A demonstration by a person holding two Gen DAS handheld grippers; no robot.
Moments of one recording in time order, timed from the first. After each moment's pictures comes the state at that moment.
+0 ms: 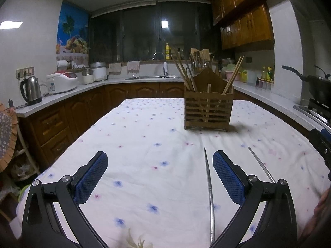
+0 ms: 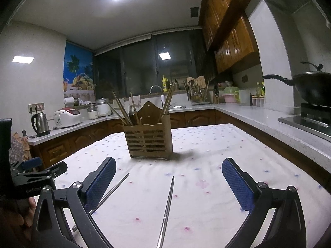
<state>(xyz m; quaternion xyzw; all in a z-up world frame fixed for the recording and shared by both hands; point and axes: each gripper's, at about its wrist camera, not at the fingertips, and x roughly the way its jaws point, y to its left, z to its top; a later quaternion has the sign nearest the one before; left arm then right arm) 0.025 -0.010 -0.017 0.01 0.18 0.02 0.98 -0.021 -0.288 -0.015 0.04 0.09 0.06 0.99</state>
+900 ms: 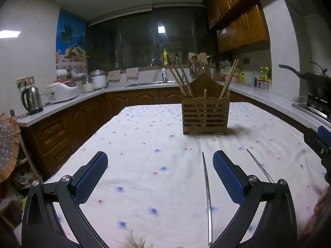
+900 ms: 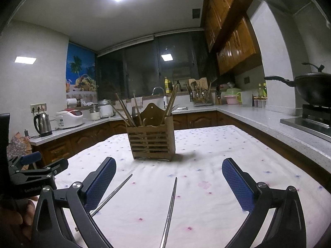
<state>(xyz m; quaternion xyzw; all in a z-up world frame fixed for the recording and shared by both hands) 0.017 -0.022 -0.009 0.03 0.16 0.02 0.99 -0.021 -0.286 -0.016 0.04 0.08 0.07 0.99</state>
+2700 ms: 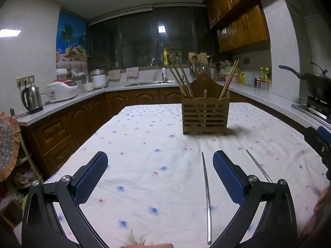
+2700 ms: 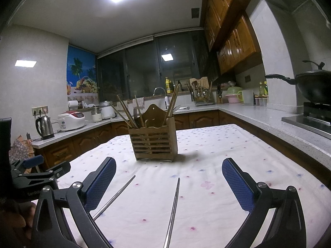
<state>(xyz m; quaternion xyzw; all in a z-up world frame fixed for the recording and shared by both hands) 0.014 -0.027 -0.009 0.03 0.16 0.03 0.99 -0.021 -0.282 -0.016 0.05 0.08 0.07 0.99</state>
